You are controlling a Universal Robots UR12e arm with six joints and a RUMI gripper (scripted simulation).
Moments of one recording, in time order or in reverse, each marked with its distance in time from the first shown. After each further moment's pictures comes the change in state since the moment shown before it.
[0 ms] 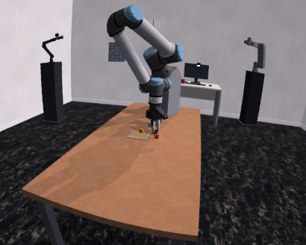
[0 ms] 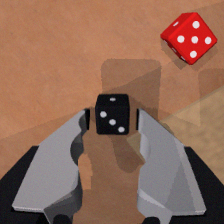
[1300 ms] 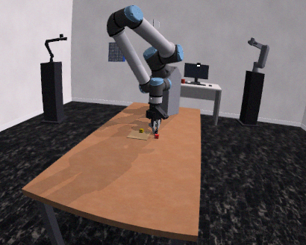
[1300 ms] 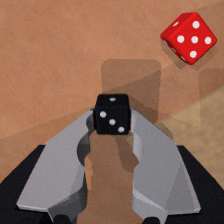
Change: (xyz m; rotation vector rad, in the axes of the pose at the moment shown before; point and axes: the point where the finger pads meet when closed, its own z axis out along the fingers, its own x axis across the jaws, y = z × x) arm 0.000 0.000 0.000 0.000 0.000 0.000
